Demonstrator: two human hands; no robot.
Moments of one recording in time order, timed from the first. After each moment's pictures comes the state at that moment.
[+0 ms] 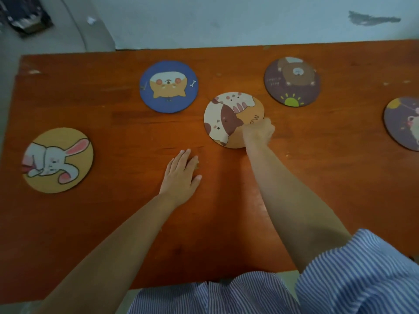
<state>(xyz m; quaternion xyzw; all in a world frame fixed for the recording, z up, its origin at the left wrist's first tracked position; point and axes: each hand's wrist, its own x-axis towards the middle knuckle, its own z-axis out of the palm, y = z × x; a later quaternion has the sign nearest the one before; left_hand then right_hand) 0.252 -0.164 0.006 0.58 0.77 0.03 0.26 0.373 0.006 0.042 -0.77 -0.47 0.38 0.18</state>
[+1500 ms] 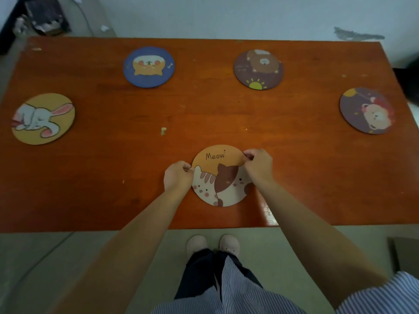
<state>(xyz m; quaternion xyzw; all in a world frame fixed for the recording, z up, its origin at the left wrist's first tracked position) 0.394 -0.190 0.019 0.24 0.88 0.23 0.33 0.550 -0.079 0.027 -0.59 -0.72 0.35 0.08</state>
